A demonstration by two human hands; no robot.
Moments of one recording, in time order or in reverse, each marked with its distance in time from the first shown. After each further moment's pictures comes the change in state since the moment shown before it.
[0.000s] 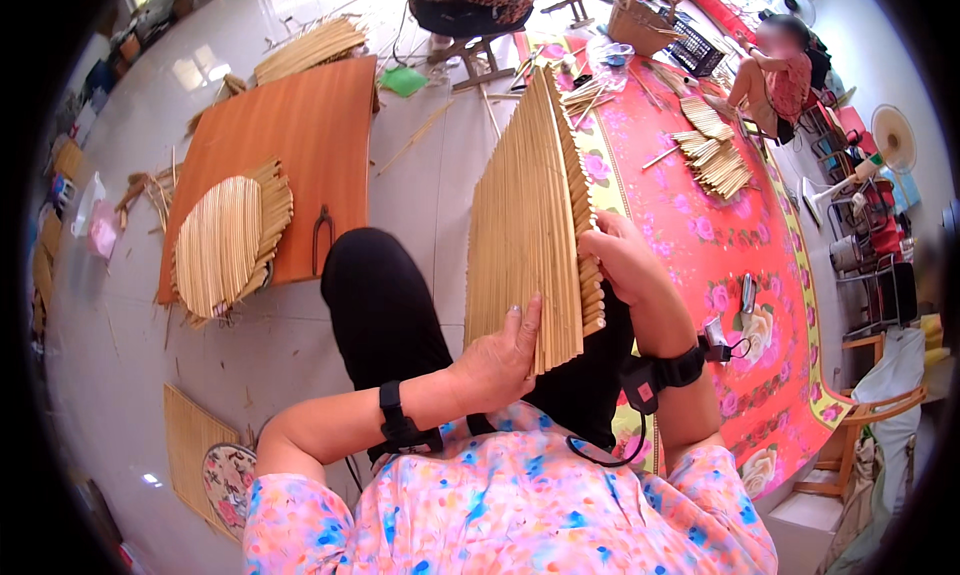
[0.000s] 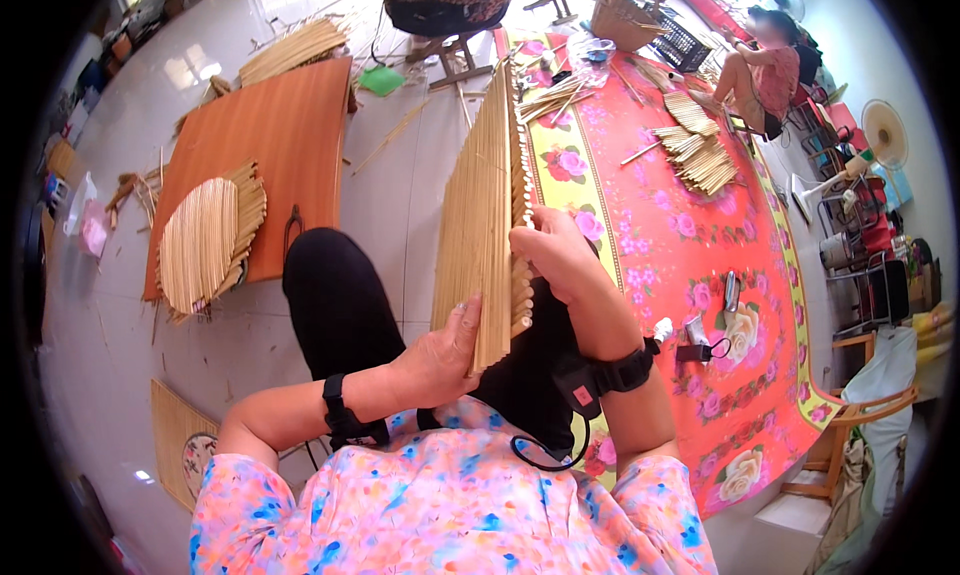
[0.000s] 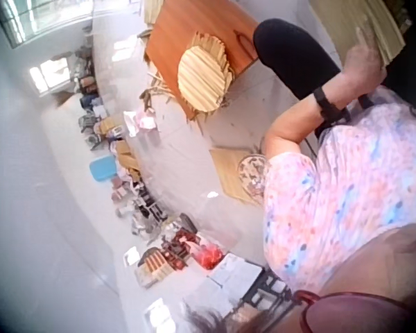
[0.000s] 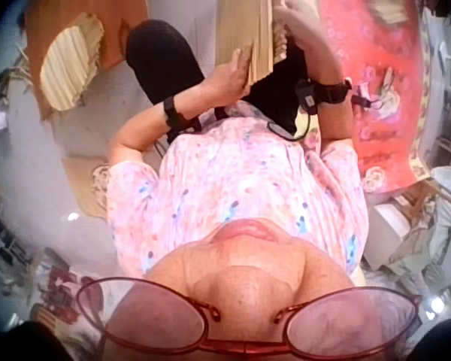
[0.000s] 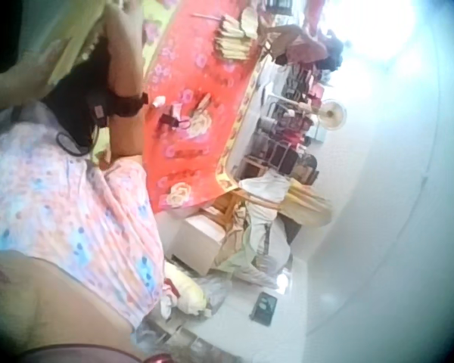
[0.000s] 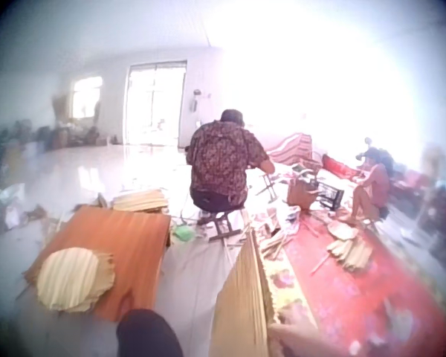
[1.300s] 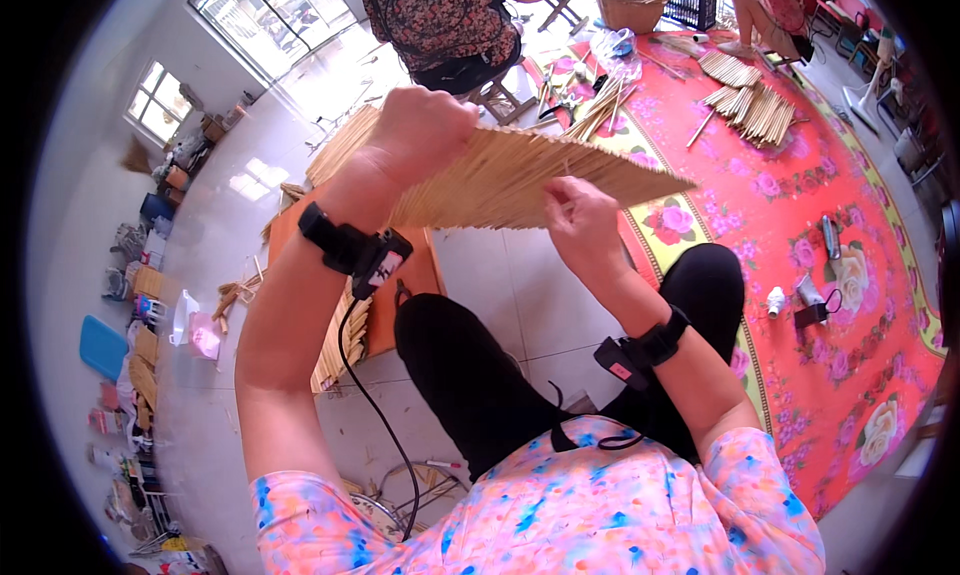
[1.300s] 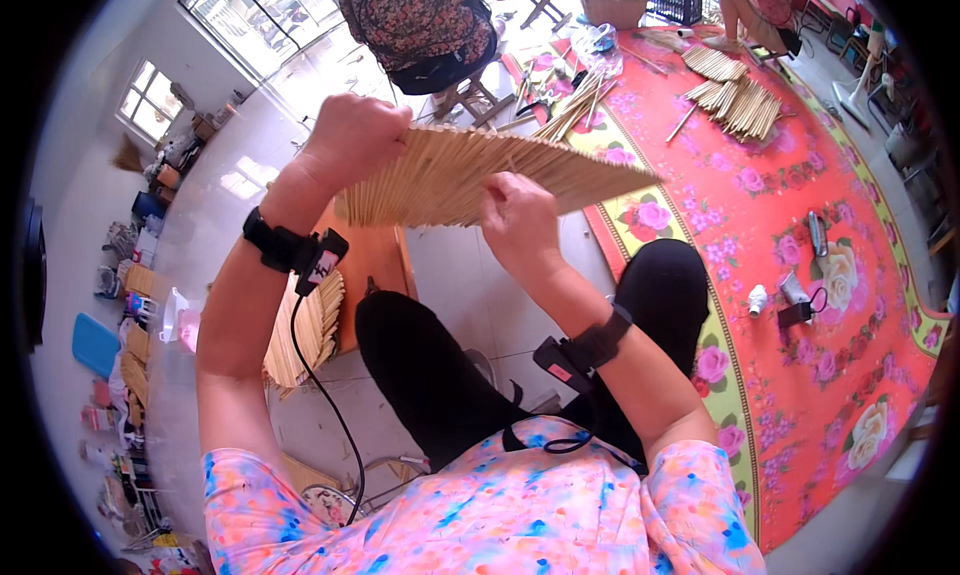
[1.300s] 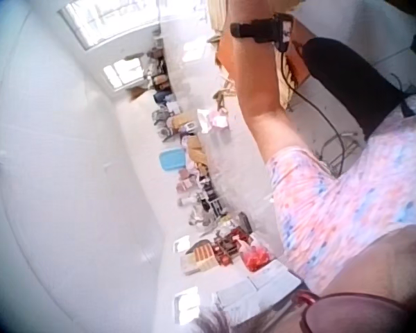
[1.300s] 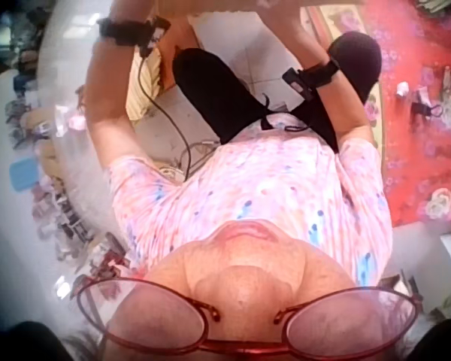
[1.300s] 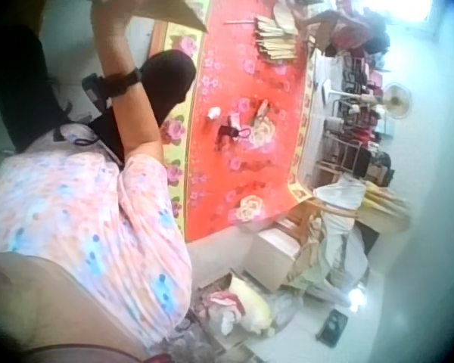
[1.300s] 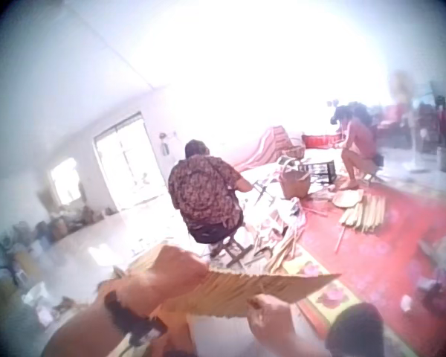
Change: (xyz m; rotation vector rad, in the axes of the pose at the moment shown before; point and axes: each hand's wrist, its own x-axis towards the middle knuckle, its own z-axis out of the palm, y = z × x) left_hand 0.190 0.005 -0.261 1.292 0.080 0.289; right_hand 0.047 -0.005 0.044 -0.170 0.596 -0.565
